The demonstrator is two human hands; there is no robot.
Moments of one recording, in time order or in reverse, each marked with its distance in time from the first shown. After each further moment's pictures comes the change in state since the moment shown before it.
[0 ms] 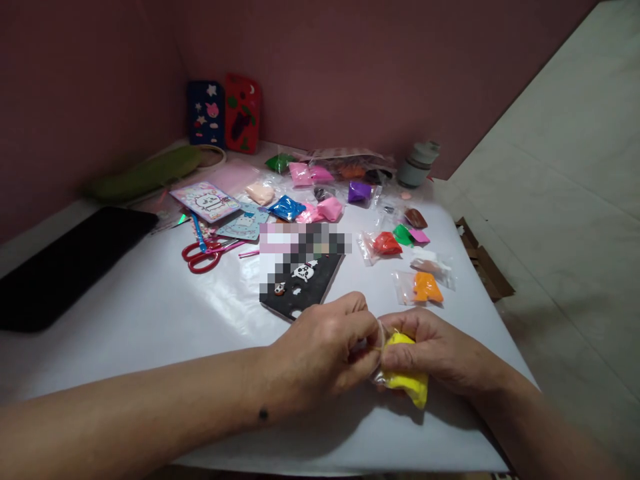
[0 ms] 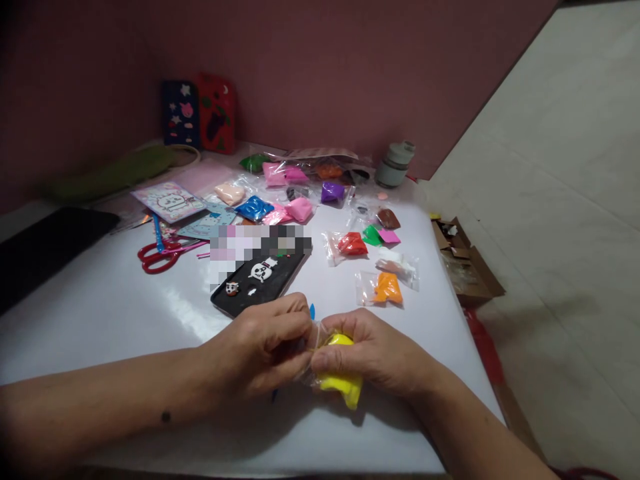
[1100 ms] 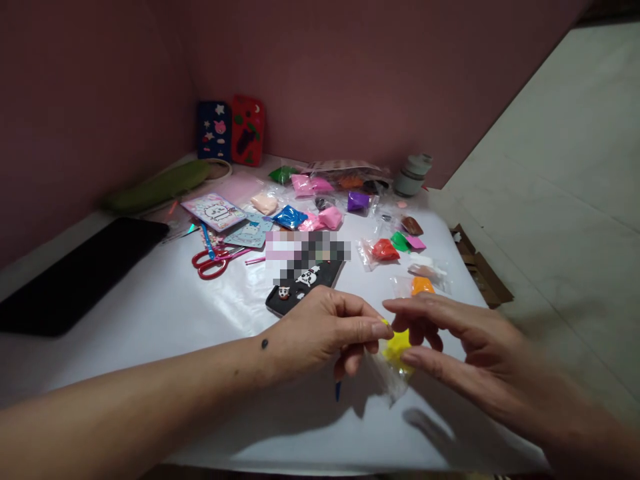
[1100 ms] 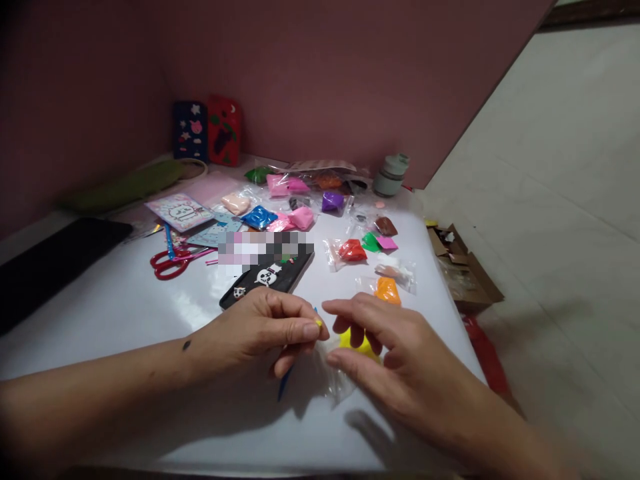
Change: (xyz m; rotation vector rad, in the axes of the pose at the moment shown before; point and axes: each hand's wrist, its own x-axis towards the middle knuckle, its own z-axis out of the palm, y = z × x) left_hand 0.010 0.012 -0.015 -0.921 -0.130 -0.648; right_hand -0.039 -0.027 0.017 -1.118 0.416 -0.617
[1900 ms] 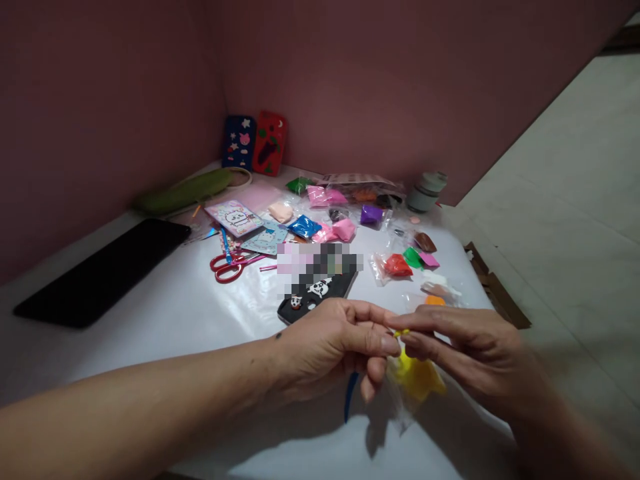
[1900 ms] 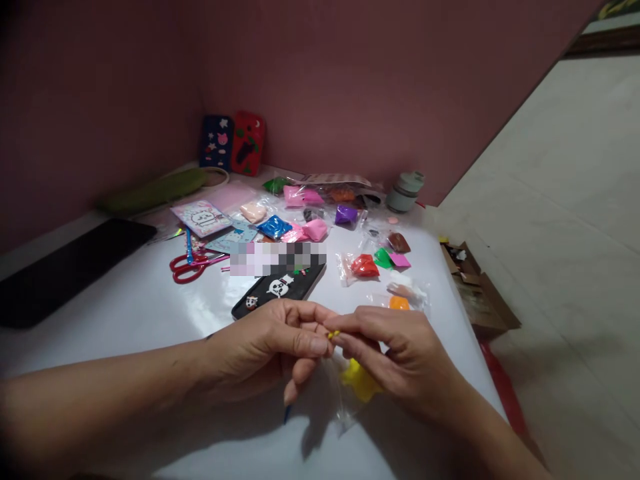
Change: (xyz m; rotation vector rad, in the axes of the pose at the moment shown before) left_hand 0.004 -0.005 -0.001 -0.460 -0.116 0.026; right_hand 0.027 0.013 0.006 0.153 0.060 -0.100
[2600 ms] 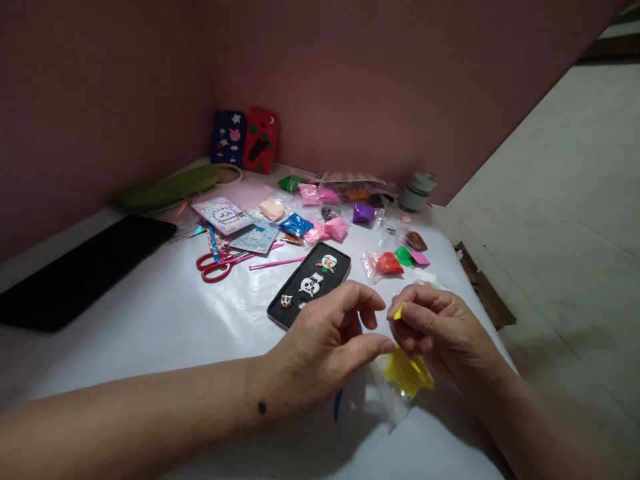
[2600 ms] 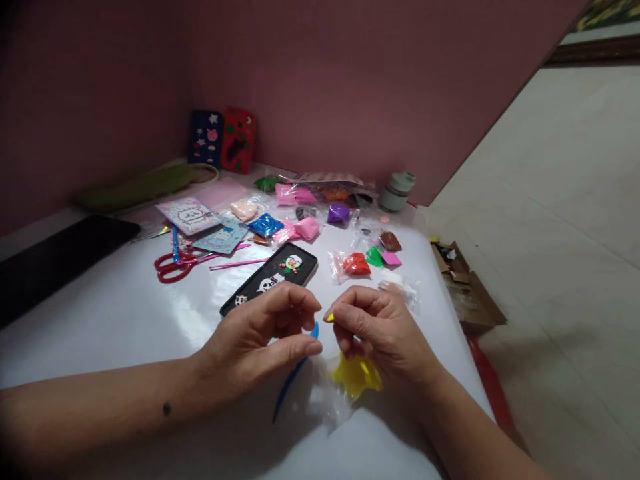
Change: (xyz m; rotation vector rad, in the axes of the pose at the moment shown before) left_hand -0.006 -0.006 0.000 0.901 0.245 0.601; right_hand 0.005 0.020 0.018 0.856 0.108 0.490
